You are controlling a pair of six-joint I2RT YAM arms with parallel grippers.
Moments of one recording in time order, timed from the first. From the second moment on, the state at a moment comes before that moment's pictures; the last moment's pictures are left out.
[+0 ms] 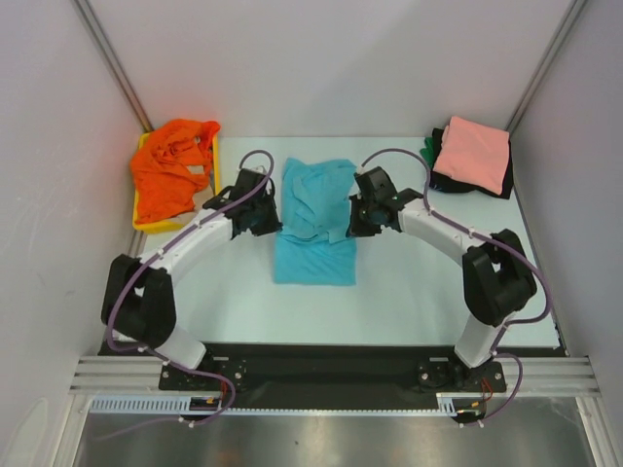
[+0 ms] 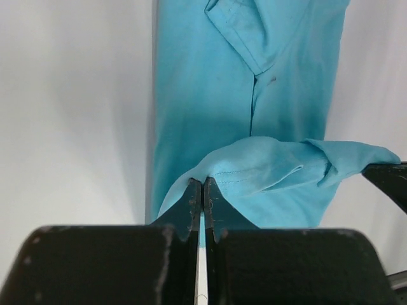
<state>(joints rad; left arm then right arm) -0.42 1.53 1.13 -0.49 -0.01 -0.60 0.56 1.73 1.29 -0.50 -0.09 0.50</state>
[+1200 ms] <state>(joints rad) -0.28 1.38 0.72 -0.36 0.20 -0.59 0.48 1.66 0.92 -0.31 -0.34 0.55</state>
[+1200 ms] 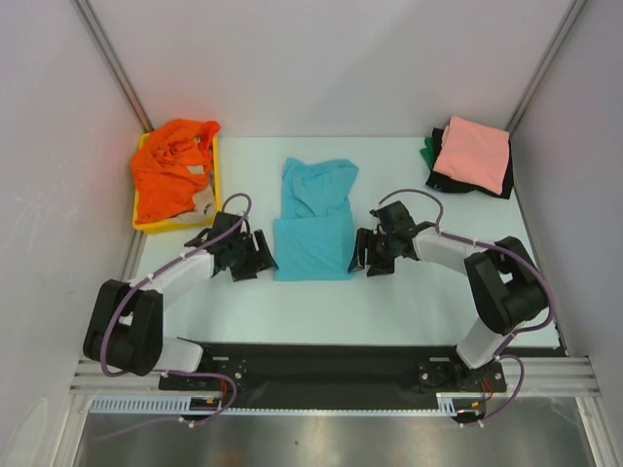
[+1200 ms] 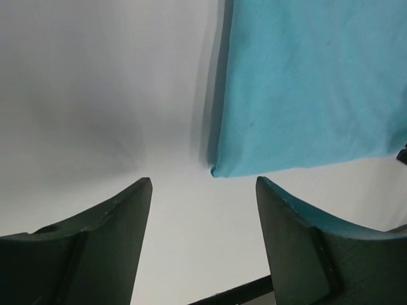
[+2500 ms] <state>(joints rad) -0.36 1.45 0.54 0.02 0.28 -0.71 0.50 1.70 0.81 -0.08 -0.39 0.63</state>
